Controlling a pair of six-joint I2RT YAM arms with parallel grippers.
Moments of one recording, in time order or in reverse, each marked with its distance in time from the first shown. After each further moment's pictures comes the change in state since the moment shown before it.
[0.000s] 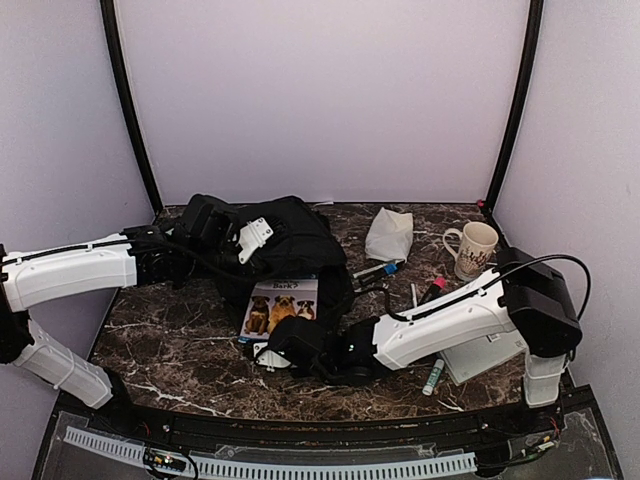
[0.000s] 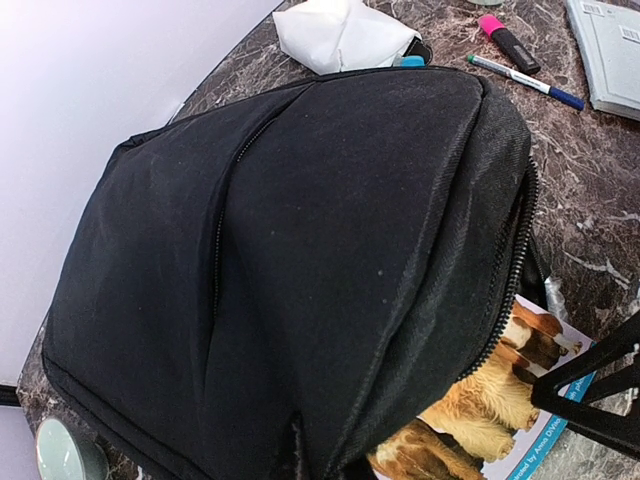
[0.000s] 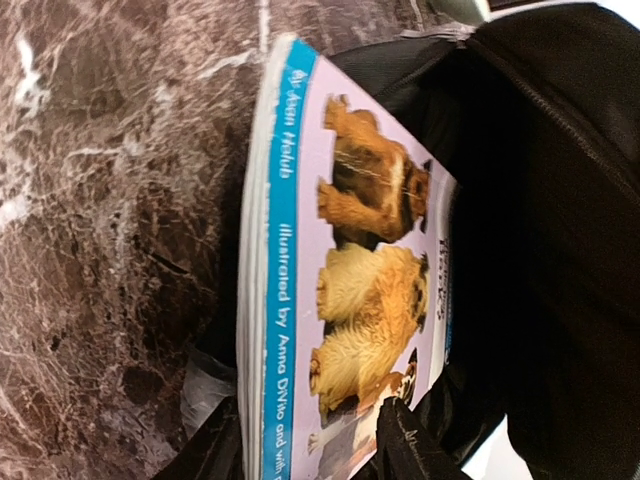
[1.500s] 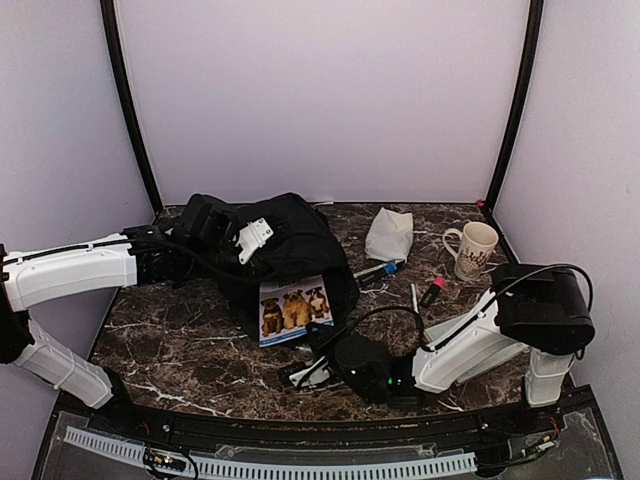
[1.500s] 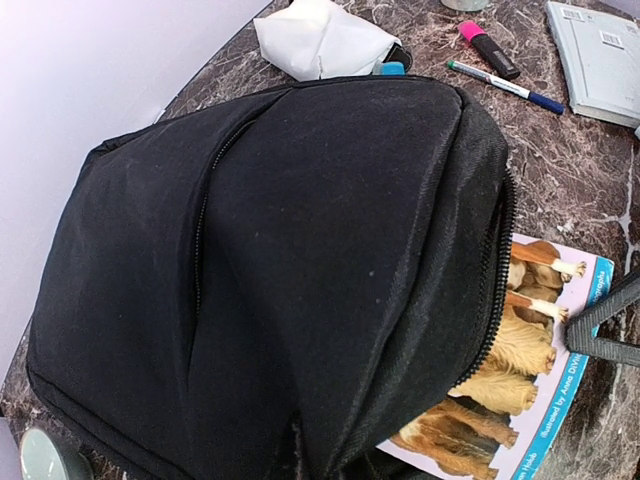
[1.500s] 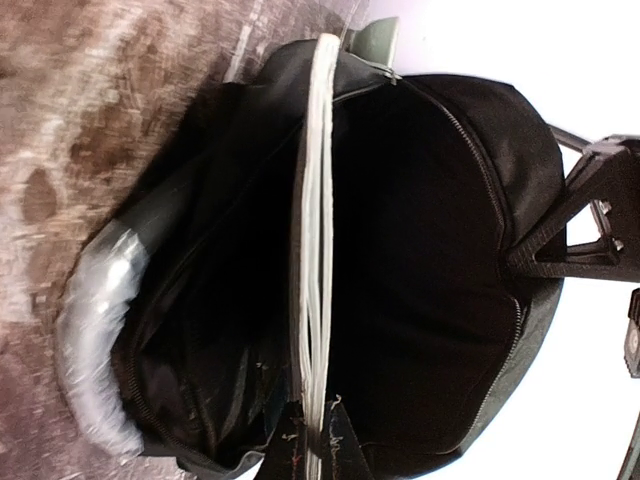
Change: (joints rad) left arm 0.012 0.001 -0.005 0.010 0.063 -0.004; right arm 0.011 -0.071 -0.500 0.933 0.117 -0.884
